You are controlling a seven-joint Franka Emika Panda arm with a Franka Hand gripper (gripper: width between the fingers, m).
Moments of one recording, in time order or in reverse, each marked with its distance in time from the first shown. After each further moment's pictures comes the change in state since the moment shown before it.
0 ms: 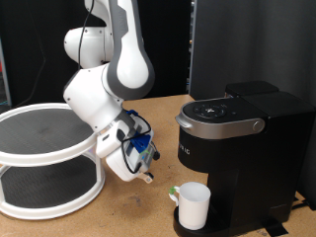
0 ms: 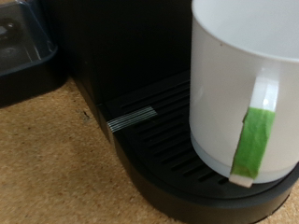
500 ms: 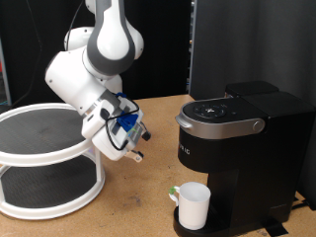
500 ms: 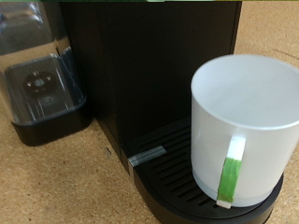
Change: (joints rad) arm -0.060 -0.187 -0.069 -0.073 -0.152 -0.158 0.103
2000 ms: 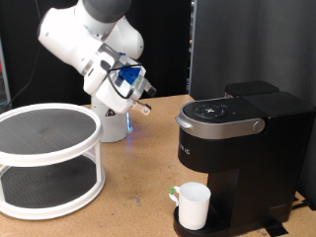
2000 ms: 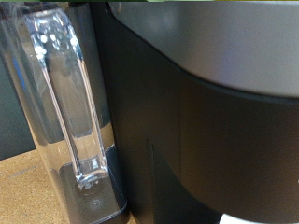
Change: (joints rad) arm -0.021 -0.322 -0.035 -0.013 -0.181 -0.237 0.297
